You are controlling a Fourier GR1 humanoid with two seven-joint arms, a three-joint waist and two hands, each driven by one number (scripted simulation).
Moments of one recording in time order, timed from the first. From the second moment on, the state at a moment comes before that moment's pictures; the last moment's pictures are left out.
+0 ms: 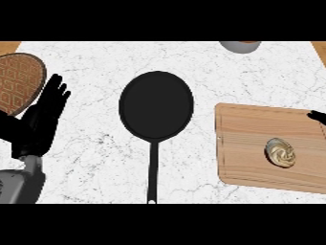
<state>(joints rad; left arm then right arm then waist) -0.18 0.32 -0.07 -1.56 0.27 0.22 0.18 -0.02 -0.94 0.10 -1.70 0.32 0.46 0.16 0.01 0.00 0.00</state>
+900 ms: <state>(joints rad) -0.16 0.28 -0.01 -1.57 0.23 0.16 0.20 -0.09 -0.71 0.22 -1.85 0.64 0.57 0.40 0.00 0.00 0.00</state>
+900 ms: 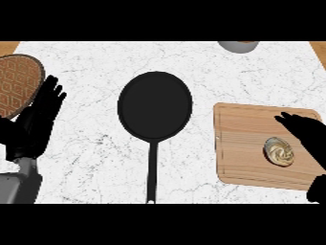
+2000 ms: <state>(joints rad) -0.17 0.22 0.04 -1.59 0.15 0.11 0.23 -0.20 -0.53 0.18 -1.51 0.91 0.57 0.26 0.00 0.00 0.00</state>
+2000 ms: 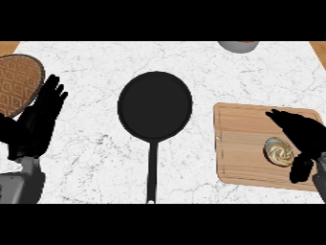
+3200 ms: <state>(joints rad) -0.15 0.17 0.07 -1.61 0.11 0.07 0.24 -0.27 -0.40 0.13 -1.17 1.08 0.33 -0.04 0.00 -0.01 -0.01</state>
